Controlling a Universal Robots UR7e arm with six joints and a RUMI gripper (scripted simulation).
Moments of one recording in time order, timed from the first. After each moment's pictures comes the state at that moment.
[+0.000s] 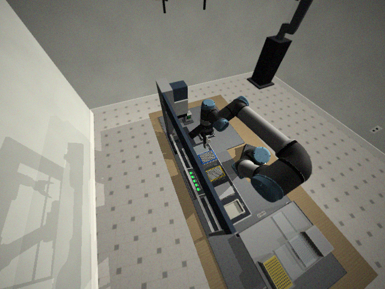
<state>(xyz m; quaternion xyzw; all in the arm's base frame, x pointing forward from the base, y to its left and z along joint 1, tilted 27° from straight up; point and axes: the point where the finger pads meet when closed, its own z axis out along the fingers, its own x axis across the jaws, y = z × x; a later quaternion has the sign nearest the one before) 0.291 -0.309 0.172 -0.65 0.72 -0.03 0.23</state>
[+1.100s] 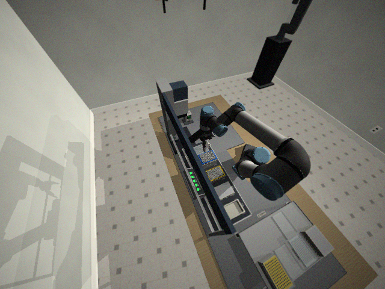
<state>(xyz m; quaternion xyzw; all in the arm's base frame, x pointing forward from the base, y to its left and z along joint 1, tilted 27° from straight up) 0.309 -0.296 0.128 -0.65 0.72 -0.03 0.23</state>
